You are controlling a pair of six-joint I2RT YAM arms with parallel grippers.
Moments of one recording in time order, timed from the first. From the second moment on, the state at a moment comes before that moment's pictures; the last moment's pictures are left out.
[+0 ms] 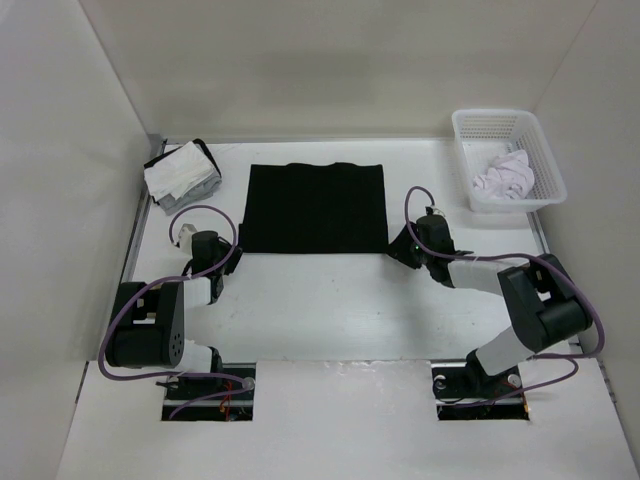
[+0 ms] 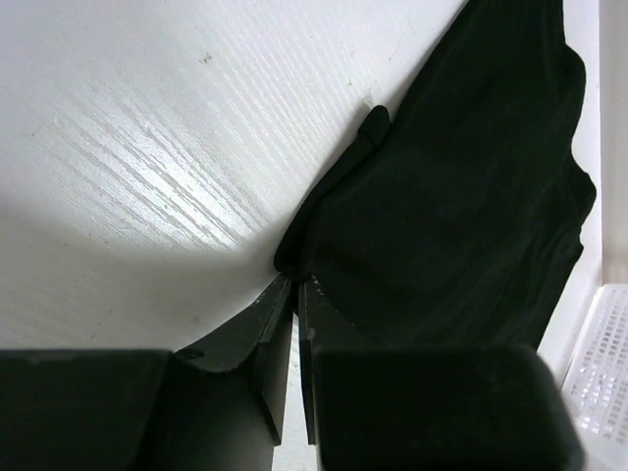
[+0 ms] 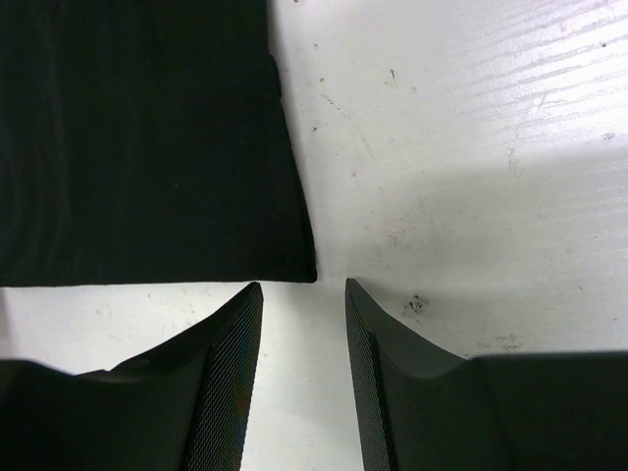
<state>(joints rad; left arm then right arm) -0.02 1.43 0.37 0.45 -0.05 -1.06 0.37 1.55 0.60 0.26 -0.04 0.80</state>
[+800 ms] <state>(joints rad) -0.02 1.44 0.37 0.51 -0.08 -1.08 0.37 1.58 0.60 0.30 -0.06 0.86</state>
